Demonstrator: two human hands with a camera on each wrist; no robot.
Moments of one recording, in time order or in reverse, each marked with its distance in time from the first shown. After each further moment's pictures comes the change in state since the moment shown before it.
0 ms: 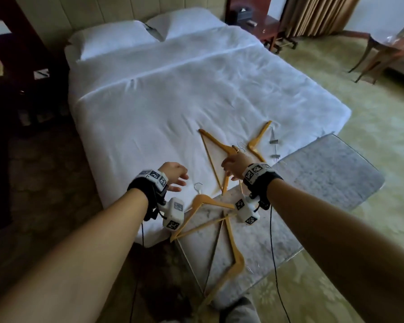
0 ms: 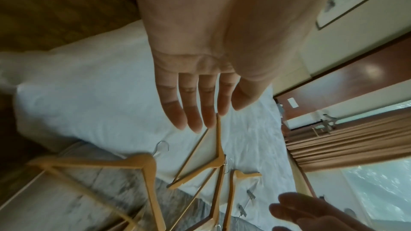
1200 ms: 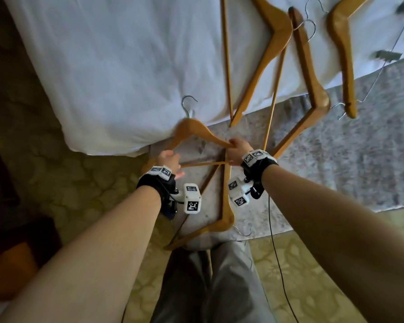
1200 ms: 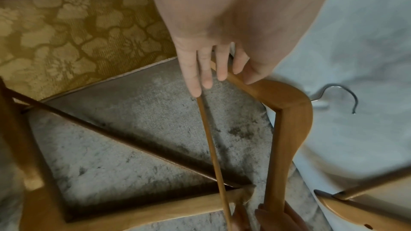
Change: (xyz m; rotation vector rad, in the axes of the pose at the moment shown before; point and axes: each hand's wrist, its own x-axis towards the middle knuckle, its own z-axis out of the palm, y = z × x) left_hand 0.266 -0.227 0.171 -0.427 0.469 -0.704; right_hand 0.275 0.297 0.184 -0.013 -0.542 0.381
